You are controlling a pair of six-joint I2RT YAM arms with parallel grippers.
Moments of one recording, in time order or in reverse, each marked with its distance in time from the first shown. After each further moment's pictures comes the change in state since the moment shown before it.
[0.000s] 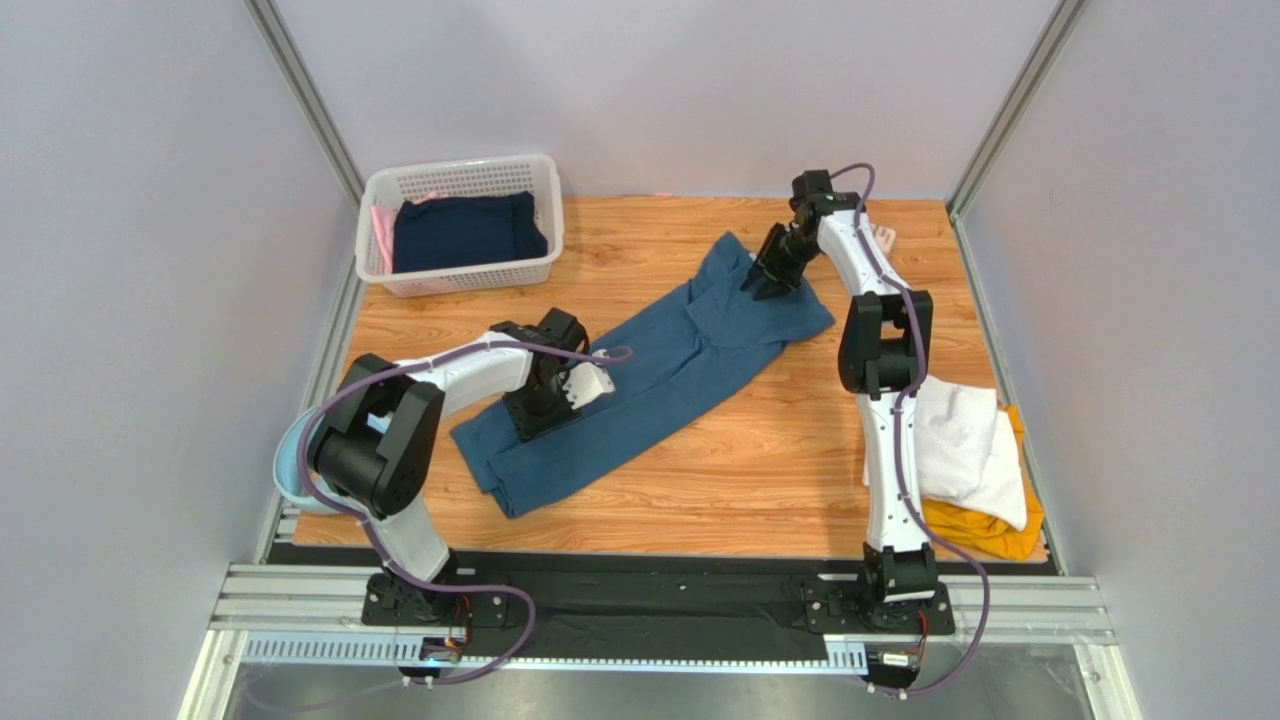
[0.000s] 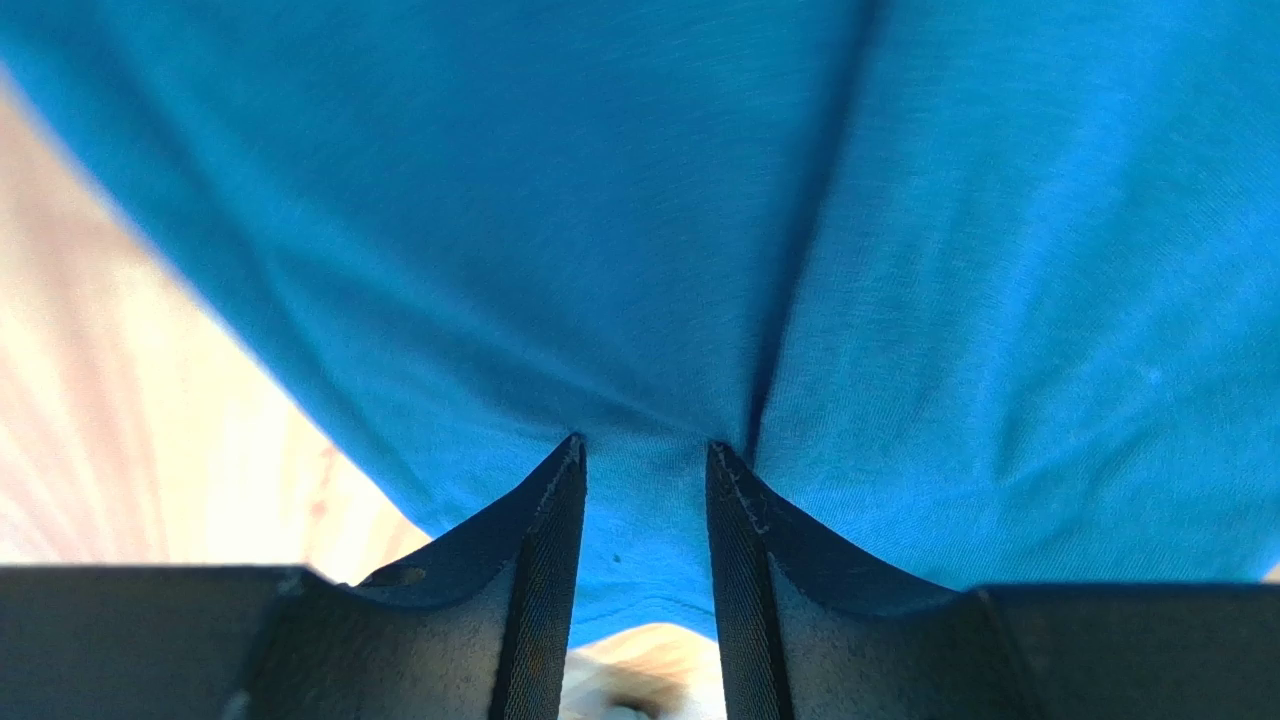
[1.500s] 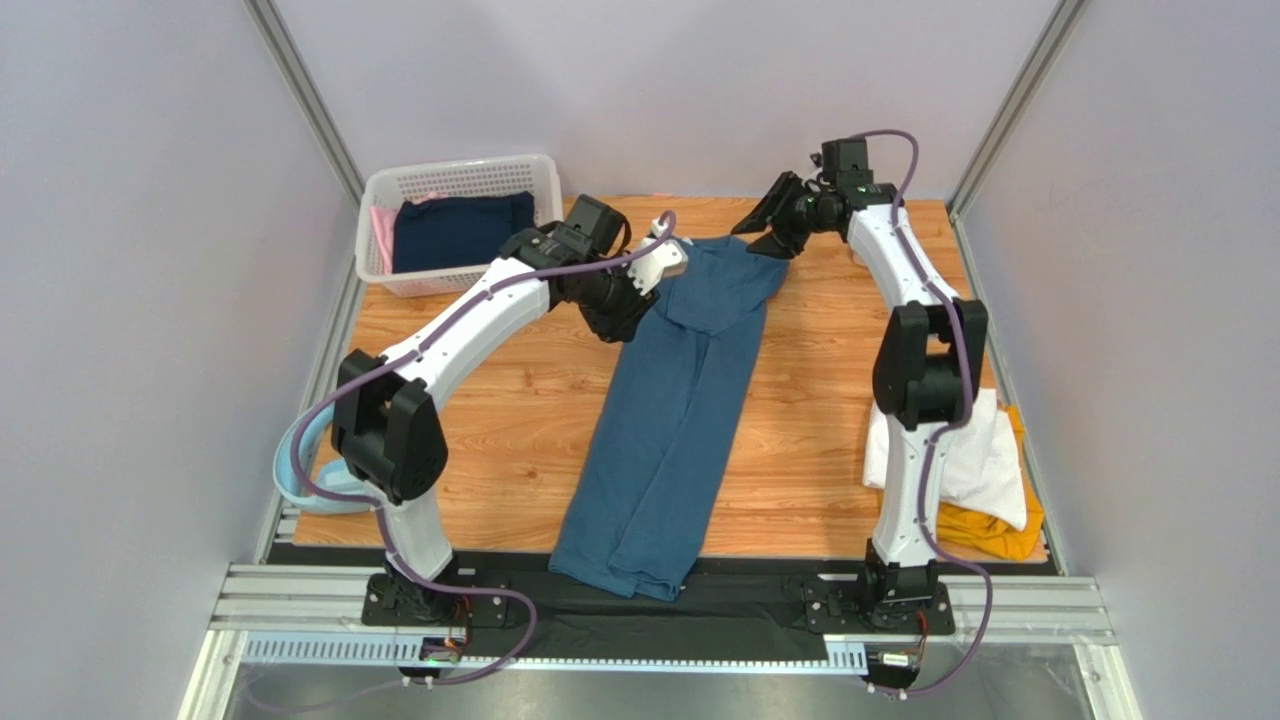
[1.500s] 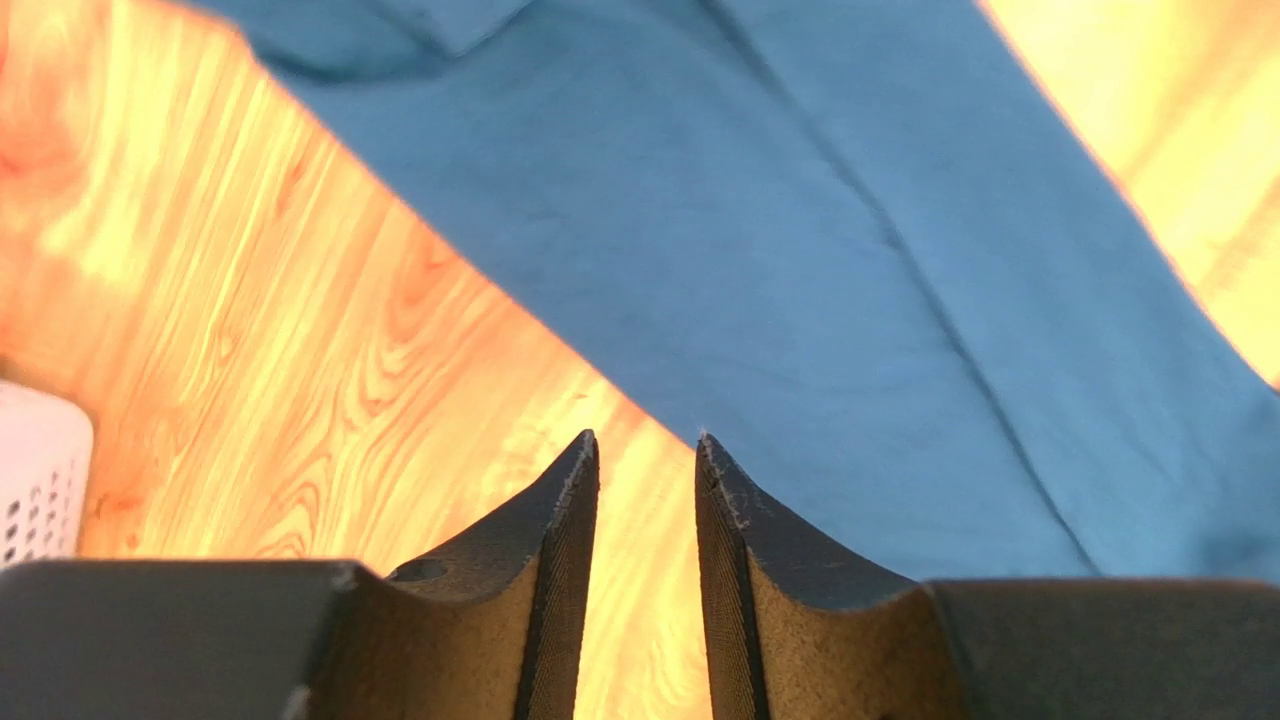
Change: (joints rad) left arm -0.085 0.082 0.651 -0.107 0.401 -0.168; right arm -0.014 -0.362 -0.344 0.391 -0.224 0.169
